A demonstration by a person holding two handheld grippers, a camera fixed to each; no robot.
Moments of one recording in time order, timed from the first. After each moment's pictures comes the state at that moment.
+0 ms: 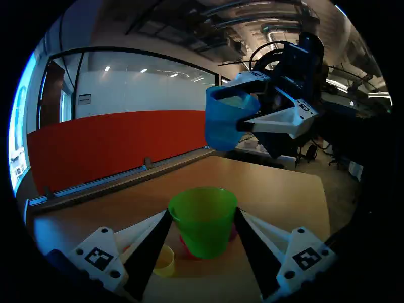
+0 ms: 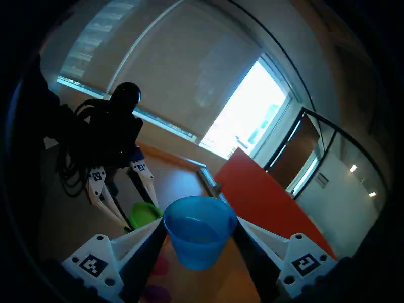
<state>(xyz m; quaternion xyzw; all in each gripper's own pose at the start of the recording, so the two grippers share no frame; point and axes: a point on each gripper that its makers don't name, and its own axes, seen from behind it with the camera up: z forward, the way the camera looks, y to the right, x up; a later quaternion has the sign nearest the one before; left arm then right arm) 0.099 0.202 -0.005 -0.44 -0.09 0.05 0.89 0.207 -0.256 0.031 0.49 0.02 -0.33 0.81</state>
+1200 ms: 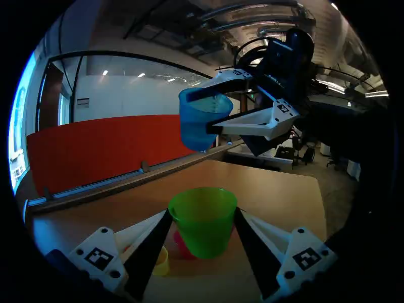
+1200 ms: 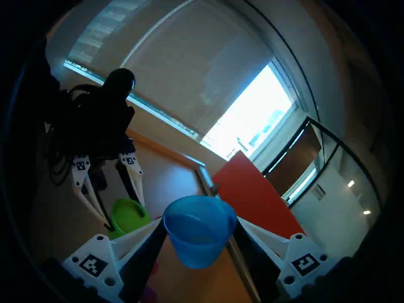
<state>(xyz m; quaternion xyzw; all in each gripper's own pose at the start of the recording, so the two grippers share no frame) 0.101 0.202 -0.025 -0.44 -0.08 0.04 0.89 0.211 -0.273 0.046 0.48 0.04 -0.37 0.79</state>
